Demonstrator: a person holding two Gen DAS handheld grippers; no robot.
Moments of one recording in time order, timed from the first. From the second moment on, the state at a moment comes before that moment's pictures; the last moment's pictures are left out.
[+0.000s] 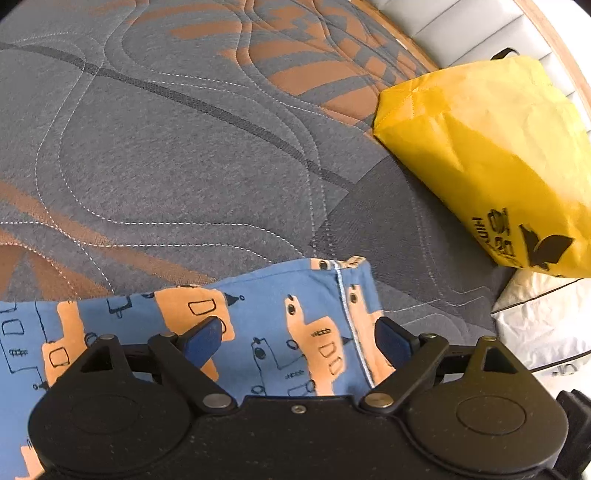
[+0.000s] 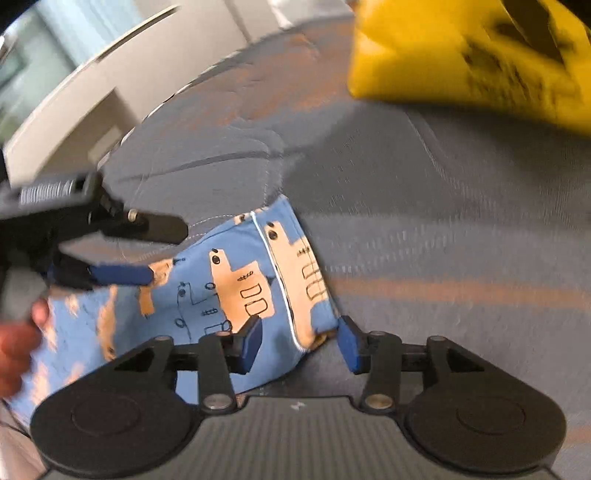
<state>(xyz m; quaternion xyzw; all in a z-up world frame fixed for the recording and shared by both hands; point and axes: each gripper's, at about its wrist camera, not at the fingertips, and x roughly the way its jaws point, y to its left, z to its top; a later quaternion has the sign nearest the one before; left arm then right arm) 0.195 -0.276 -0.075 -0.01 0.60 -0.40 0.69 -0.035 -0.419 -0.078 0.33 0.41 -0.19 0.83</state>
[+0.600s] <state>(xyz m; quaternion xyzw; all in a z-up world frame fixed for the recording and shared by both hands) 0.200 -0.275 -0.083 -0.03 0.60 -0.39 0.70 -0.038 -0.444 -0.110 0.43 0.39 -0.18 0.79</state>
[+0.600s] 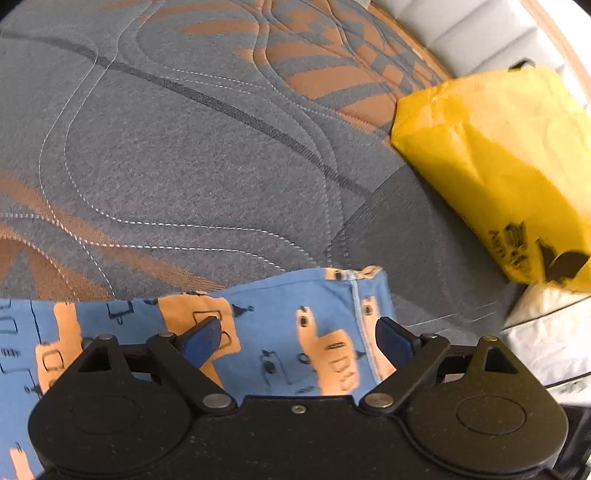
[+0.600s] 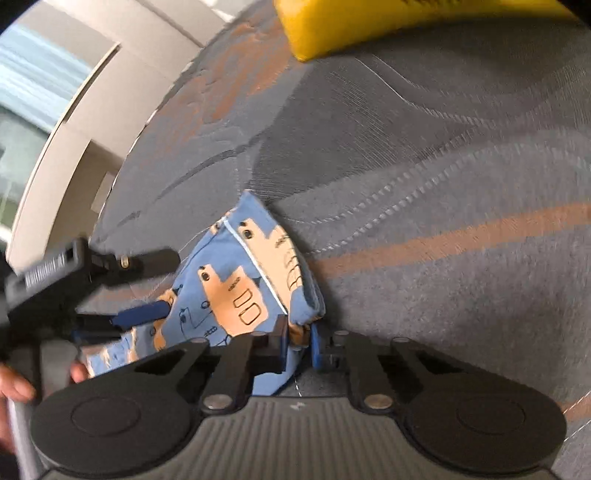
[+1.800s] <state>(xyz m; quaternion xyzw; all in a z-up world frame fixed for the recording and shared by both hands) 0.169 -0.123 -0.031 -0.13 0.53 -0.38 0.74 -0.021 -0.191 -0.050 -0.29 0.29 -0.04 0.91</state>
